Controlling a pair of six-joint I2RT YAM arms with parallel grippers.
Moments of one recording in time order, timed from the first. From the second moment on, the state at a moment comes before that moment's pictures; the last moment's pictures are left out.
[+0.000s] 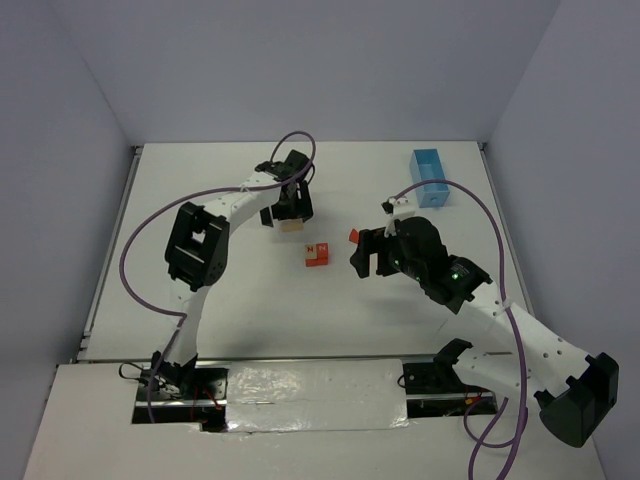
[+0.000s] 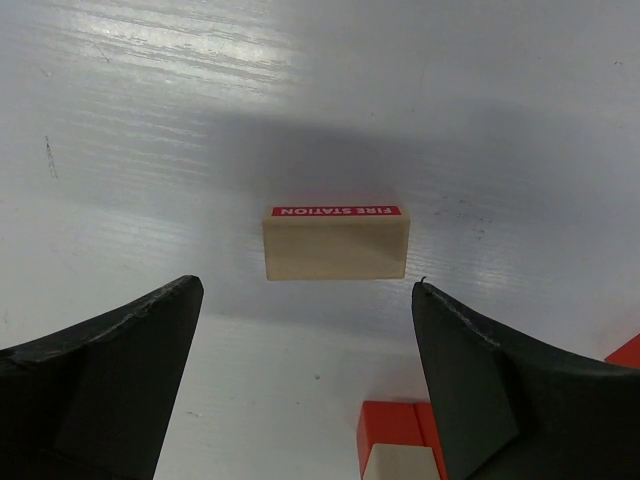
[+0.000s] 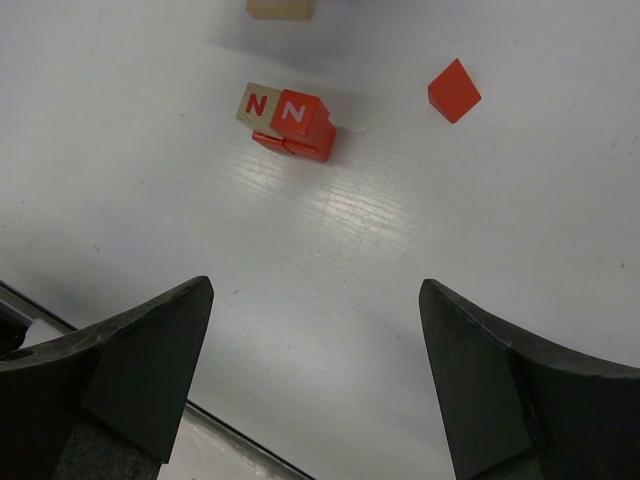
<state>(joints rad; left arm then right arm) -0.49 2.20 1.85 -0.86 -0.25 -0.69 0.65 0.92 0.80 -0.43 0.06 0.37</state>
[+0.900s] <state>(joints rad) -0.52 2.27 1.87 -0.83 -0.29 -0.66 0.65 0.92 0.80 -0.43 0.06 0.37</state>
